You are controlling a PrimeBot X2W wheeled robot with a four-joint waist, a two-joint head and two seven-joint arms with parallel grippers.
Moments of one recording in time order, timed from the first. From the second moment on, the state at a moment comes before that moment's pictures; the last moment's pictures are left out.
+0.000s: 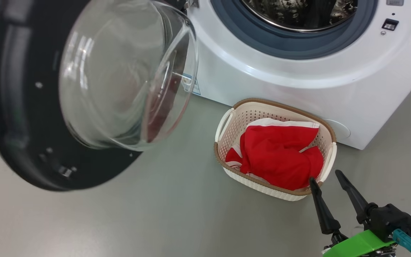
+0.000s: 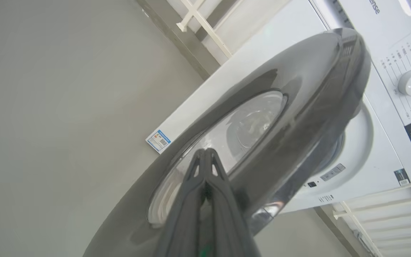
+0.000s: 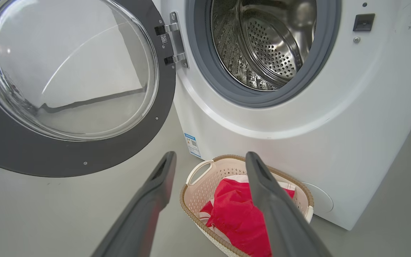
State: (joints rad) left arm -0.75 0.59 -0.03 0.62 -1.47 -0.12 0.59; right arm 0.02 -0.08 0.06 0.16 0.25 0.12 -0.26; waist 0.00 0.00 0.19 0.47
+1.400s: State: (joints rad) left arm -0.64 0.47 -0.24 -0.02 -1.52 -0.12 0.56; right arm 0.02 -0.05 0.04 0.15 0.25 0.12 -0.26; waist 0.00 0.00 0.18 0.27
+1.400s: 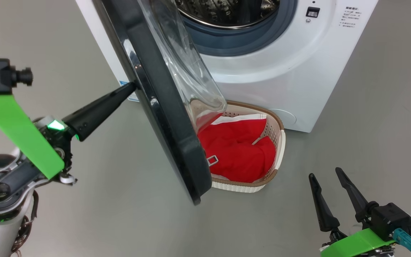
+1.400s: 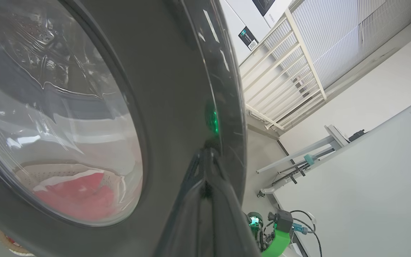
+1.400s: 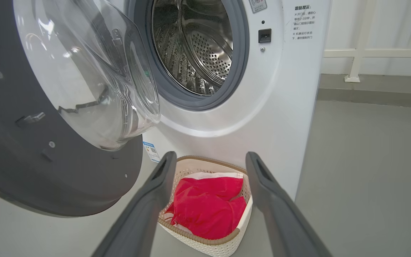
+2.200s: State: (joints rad) left arm -0.32 0.47 -0.28 0.15 -1.52 -0.12 0.25; right arm 0.06 -0.05 0.05 0.15 0.26 0.12 -0.26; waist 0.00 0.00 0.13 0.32
